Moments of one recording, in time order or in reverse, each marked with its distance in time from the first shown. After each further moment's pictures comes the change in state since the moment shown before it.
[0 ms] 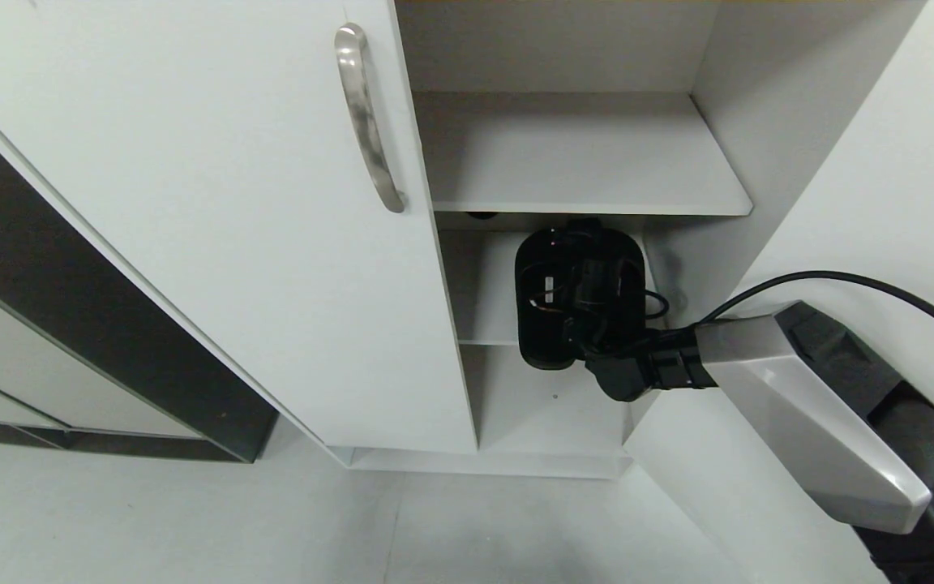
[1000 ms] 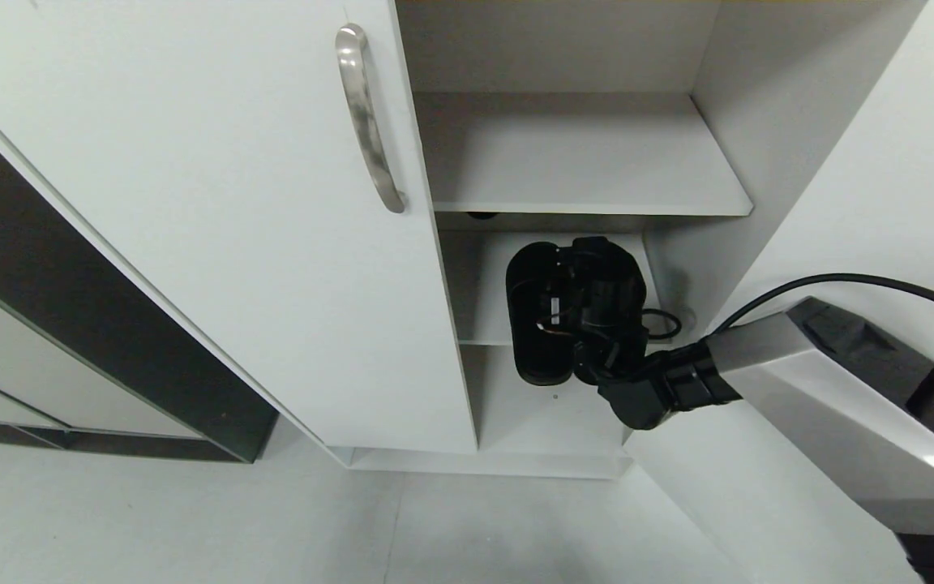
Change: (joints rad) left arm 0.000 0.000 0.000 0.000 -0.001 -0.003; right arm 0.029 -0.100 0.289 -0.136 -0.003 0.001
